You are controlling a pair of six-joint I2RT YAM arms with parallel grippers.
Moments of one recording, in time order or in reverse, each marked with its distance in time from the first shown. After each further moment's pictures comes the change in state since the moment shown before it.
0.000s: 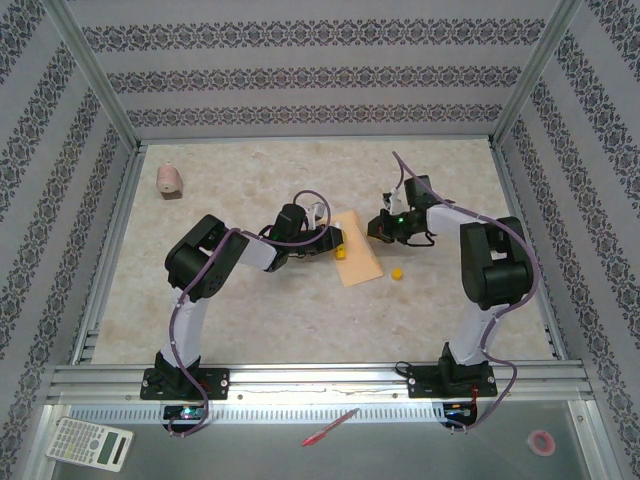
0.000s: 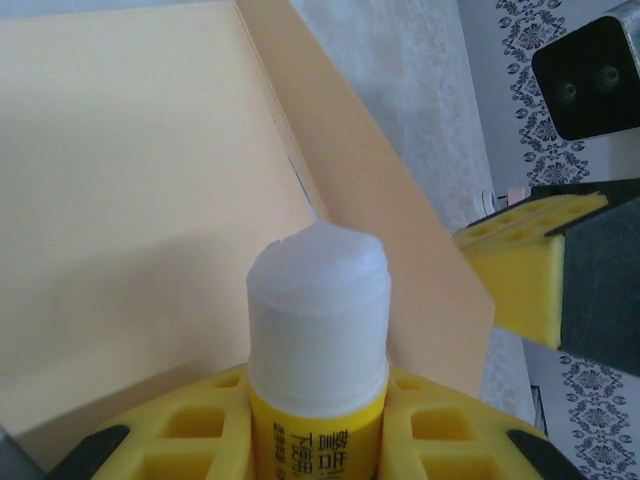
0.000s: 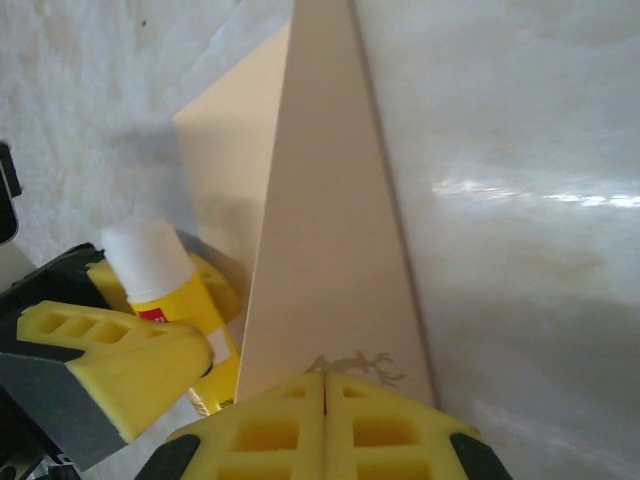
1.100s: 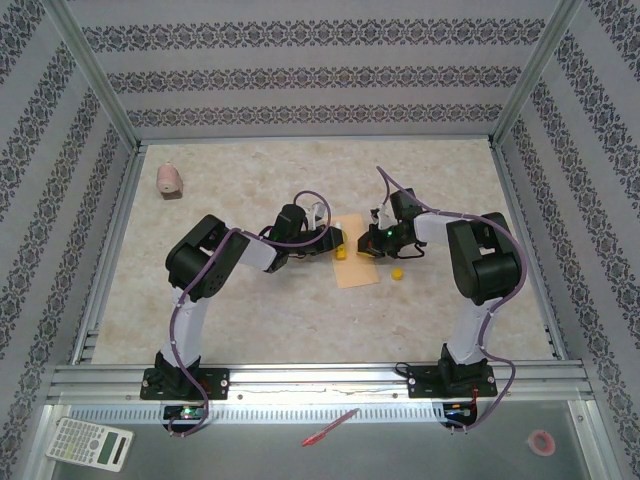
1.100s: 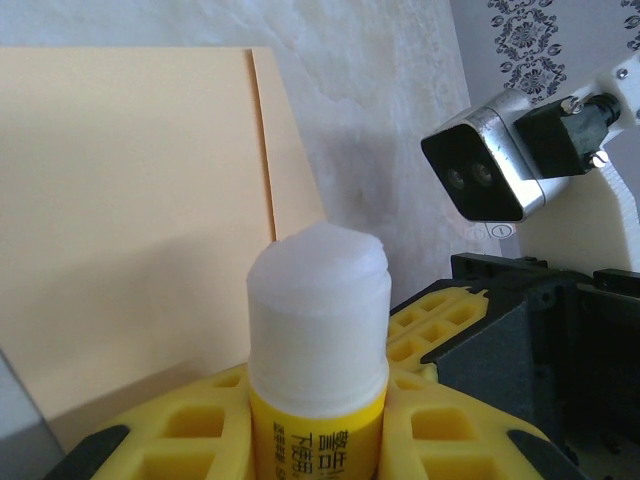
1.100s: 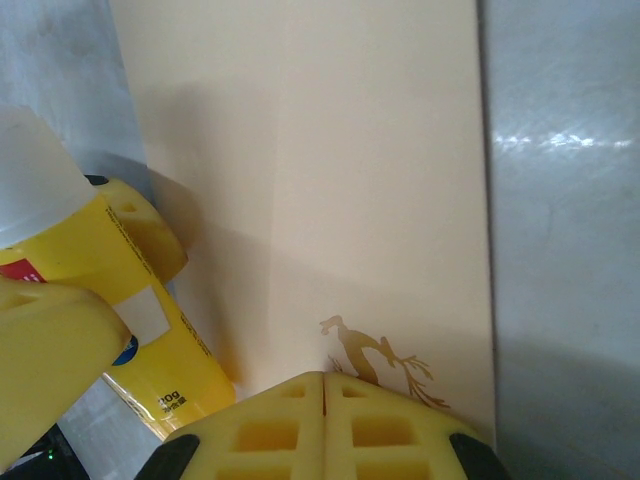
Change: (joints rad) left arm 0.000 0.003 -0.006 0.024 0.008 0.000; right arm 0.065 0.057 -0.064 0.036 0.002 0.029
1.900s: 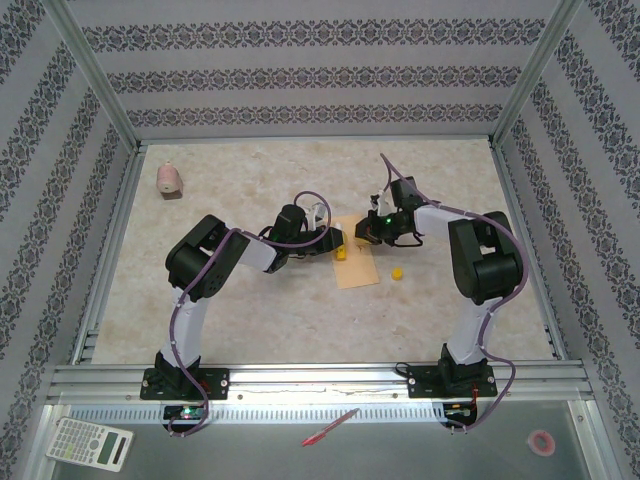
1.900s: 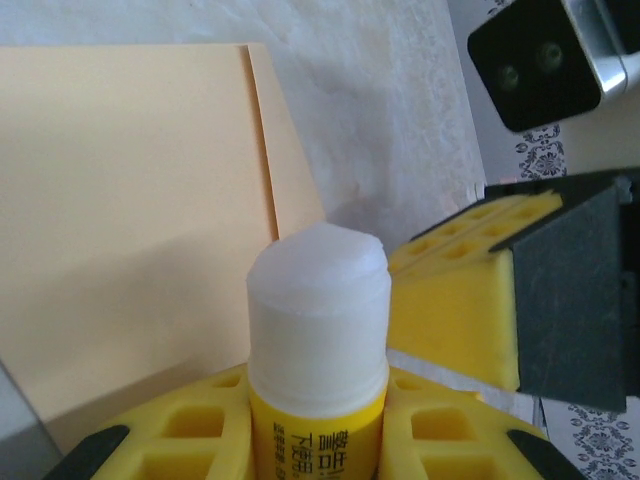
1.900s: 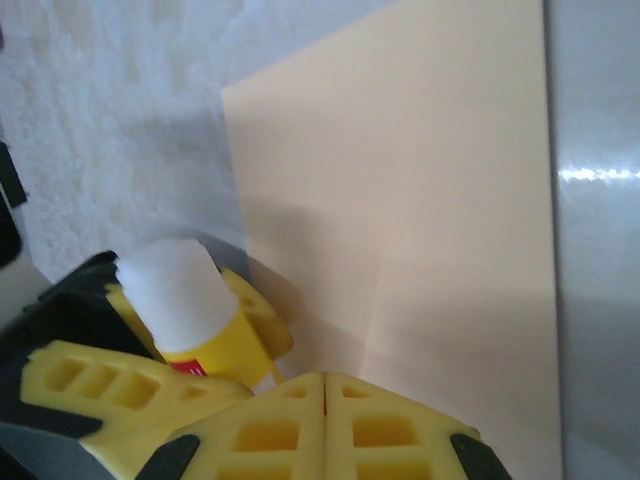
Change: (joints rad) left arm 0.000 0.000 -0.002 0.002 0.011 0.015; right arm -0.003 0.011 0.097 0.024 -0.023 0.075
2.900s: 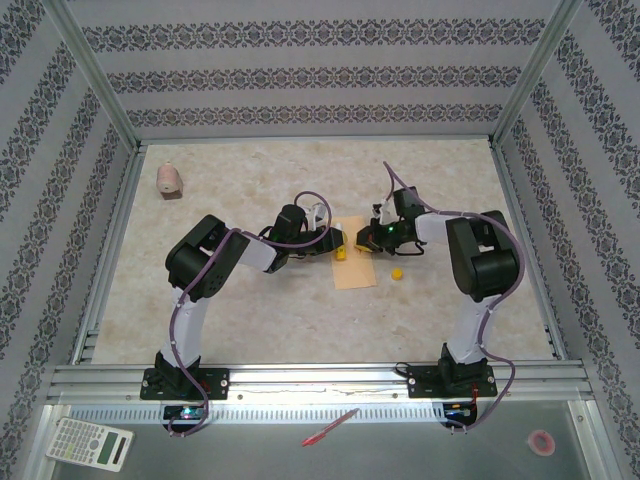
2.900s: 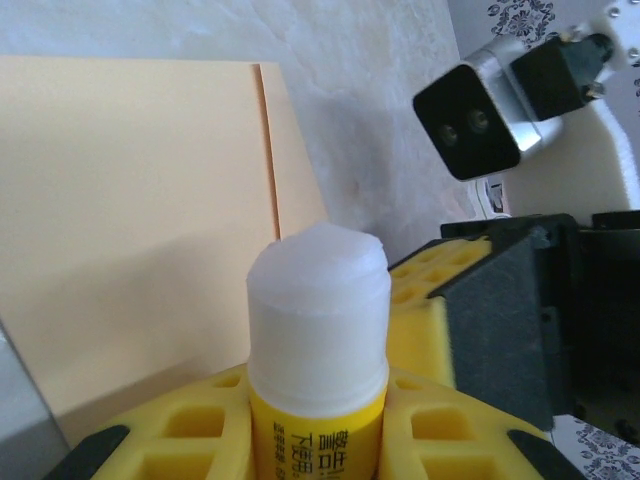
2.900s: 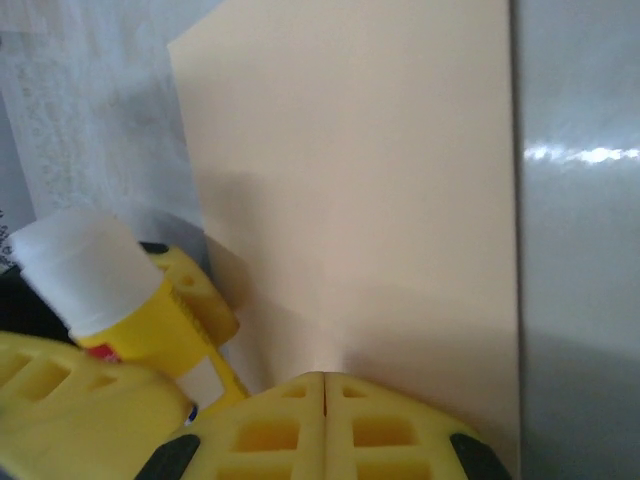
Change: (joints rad) left arm 0.000 0.000 0.000 -0.003 0.000 0.008; right arm -0.019 -0.004 -0.106 0.100 -0.051 0.038
